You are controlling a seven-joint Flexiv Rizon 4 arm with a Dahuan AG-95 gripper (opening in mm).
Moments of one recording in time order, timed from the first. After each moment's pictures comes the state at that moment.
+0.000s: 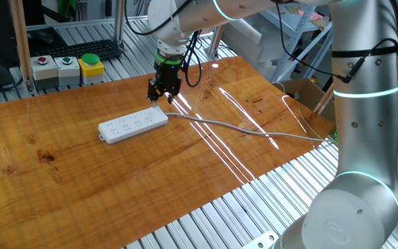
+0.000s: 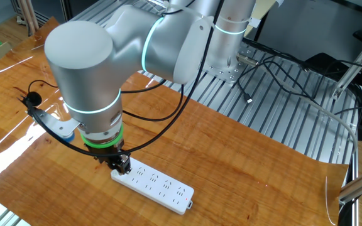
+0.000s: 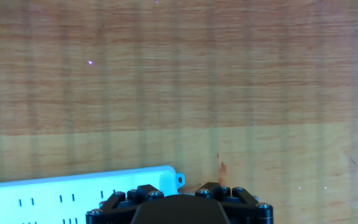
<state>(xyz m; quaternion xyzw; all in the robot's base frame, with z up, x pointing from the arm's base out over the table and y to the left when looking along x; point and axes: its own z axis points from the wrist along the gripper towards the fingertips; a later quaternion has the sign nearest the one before) 0.657 -0.044 0.040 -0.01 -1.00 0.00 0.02</state>
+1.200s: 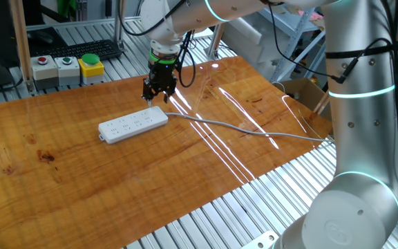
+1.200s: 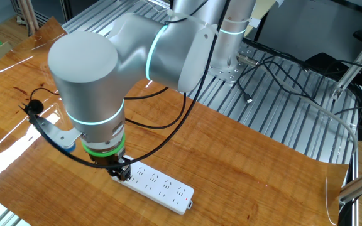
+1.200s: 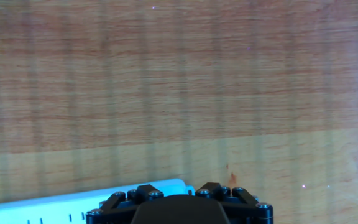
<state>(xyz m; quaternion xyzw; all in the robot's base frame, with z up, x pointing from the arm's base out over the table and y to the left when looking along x) 0.671 -0.034 0.036 -0.03 -1.00 0.01 0.02</state>
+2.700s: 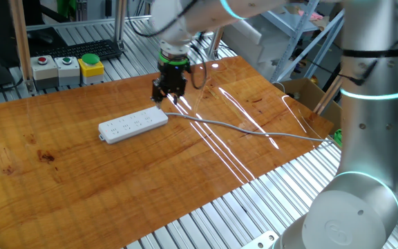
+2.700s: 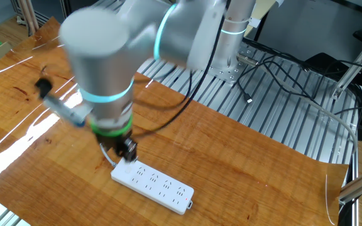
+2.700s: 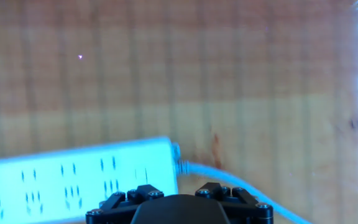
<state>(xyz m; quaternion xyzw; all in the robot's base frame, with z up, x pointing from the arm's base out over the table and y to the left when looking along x) 0.617 -0.045 0.063 -0.02 -1.00 0.01 0.02</state>
